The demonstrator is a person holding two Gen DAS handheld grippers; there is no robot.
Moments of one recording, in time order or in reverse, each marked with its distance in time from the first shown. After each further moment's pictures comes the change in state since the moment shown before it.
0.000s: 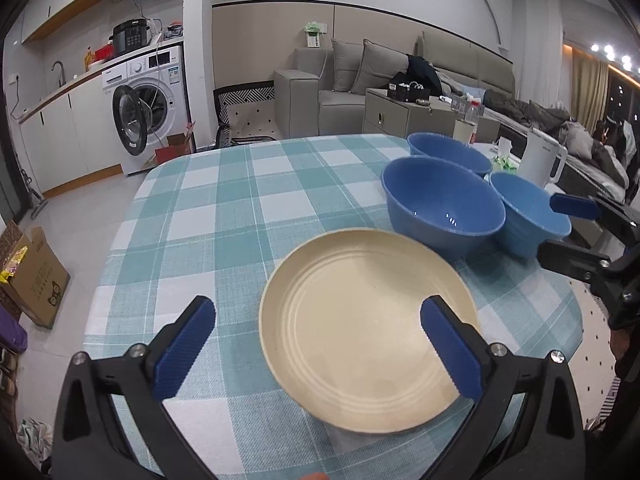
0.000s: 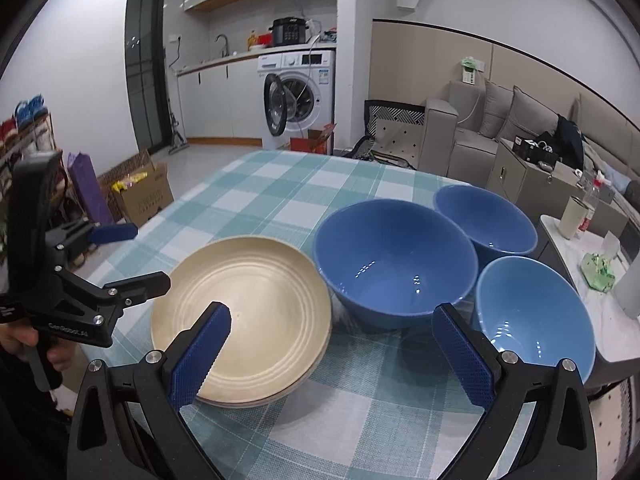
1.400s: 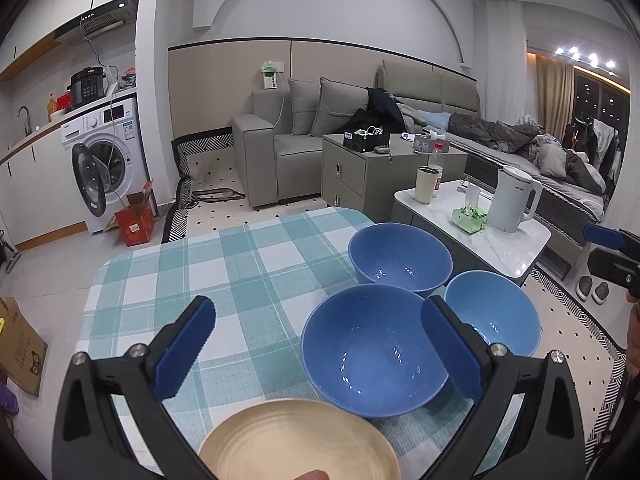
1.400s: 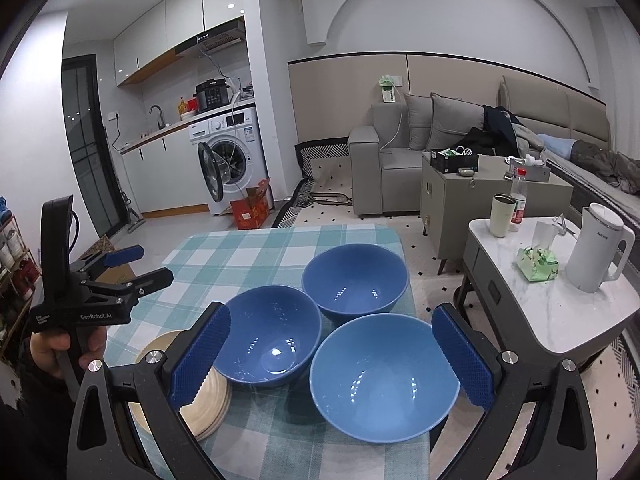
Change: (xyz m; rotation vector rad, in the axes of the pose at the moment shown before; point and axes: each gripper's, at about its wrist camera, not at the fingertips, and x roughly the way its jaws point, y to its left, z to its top) left arm 0.037 -0.076 0.140 0.090 -0.111 -0.100; right arm -0.101 -0.152 0.058 0.216 -0.125 -0.126
